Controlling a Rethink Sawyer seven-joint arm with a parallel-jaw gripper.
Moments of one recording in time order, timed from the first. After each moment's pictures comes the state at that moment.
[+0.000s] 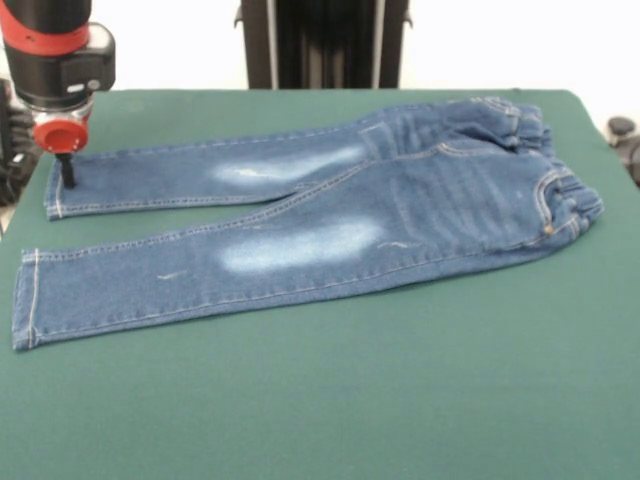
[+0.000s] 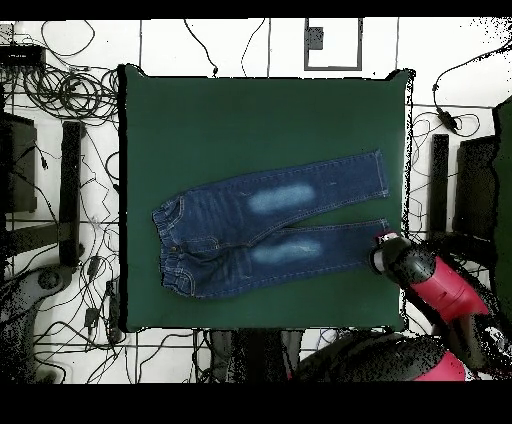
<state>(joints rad) -0.59 -0.35 -0.24 1.58 0.03 0.30 2.30</state>
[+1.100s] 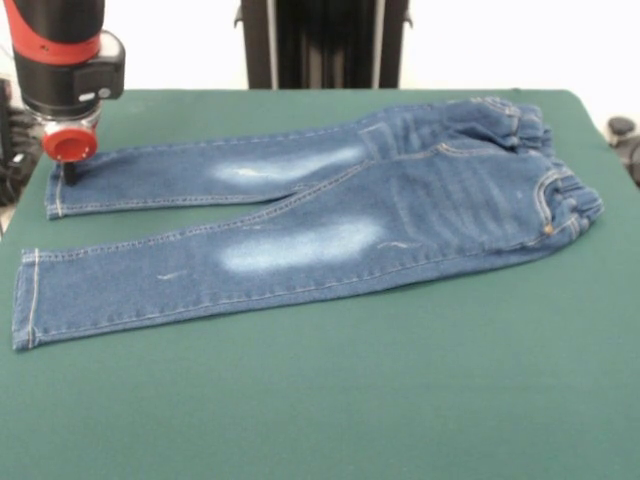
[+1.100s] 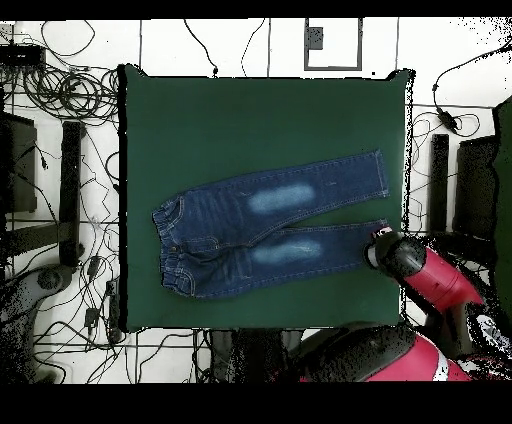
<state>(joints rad) -0.54 -0.33 -0.27 1.55 0.01 0.30 2.30</state>
